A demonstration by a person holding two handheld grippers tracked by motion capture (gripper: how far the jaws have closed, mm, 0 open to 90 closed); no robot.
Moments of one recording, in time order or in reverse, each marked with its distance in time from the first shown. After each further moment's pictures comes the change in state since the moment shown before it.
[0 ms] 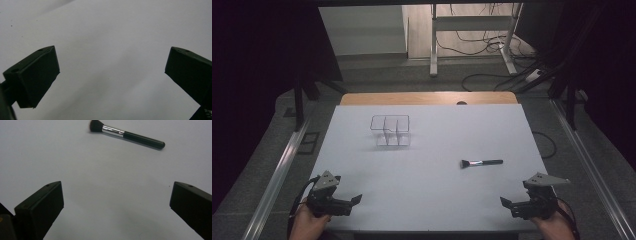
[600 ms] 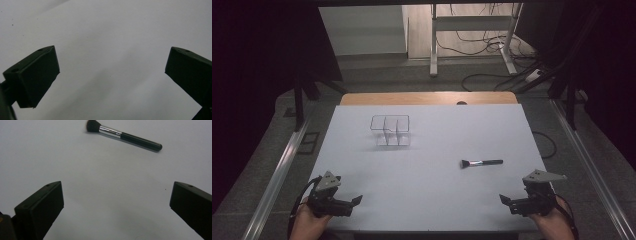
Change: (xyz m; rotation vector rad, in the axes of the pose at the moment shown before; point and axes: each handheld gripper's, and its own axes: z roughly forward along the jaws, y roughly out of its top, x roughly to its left) left arm -0.001 0.000 0.001 0.021 0.018 0.023; right arm -0.001 0.007 0.004 0.024 -0.021 -0.013
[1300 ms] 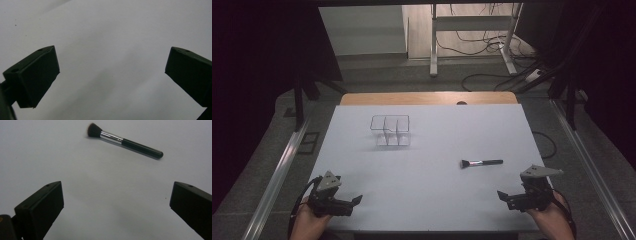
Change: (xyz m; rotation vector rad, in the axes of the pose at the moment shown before) left arm -0.001 0.000 0.001 0.006 0.019 0.011; right arm 0.000 0.013 0.003 0.007 0.008 -0.013
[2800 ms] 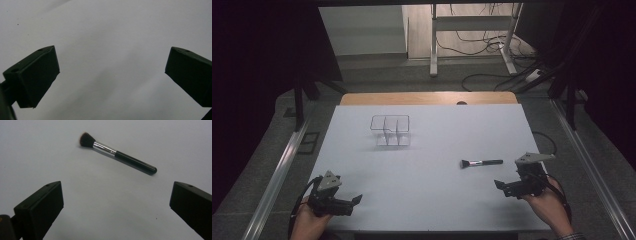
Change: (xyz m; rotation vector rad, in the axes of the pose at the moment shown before) left arm 0.000 0.000 0.001 0.005 0.012 -0.004; right arm -0.013 0.029 0.015 0.037 -0.004 -0.034
